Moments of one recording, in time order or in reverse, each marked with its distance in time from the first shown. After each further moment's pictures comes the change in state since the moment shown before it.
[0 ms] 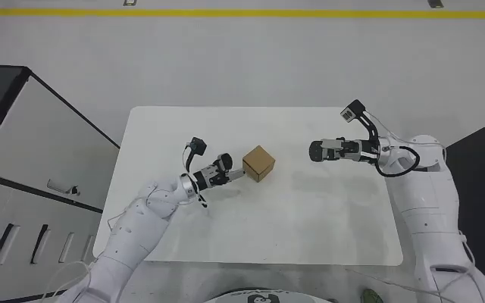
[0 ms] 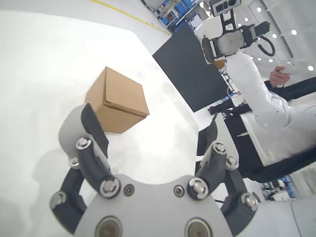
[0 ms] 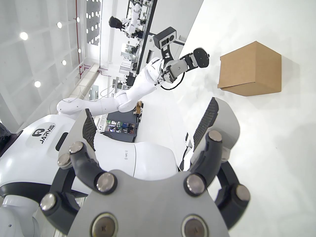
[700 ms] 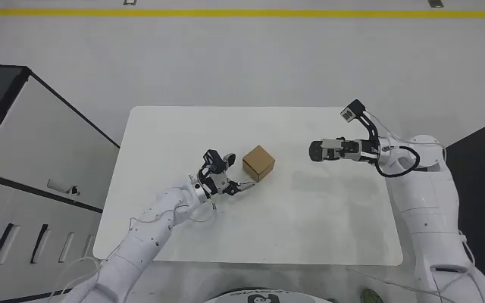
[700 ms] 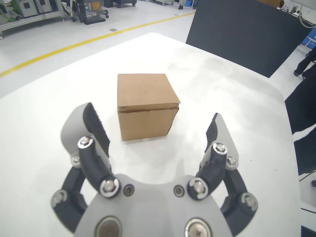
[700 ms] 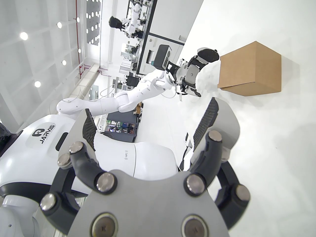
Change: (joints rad) left arm -0.029 -0.023 0.126 0.092 0.802 0.151 0.632; right arm 0.000 0.000 0.000 0.000 0.000 0.000 0.000
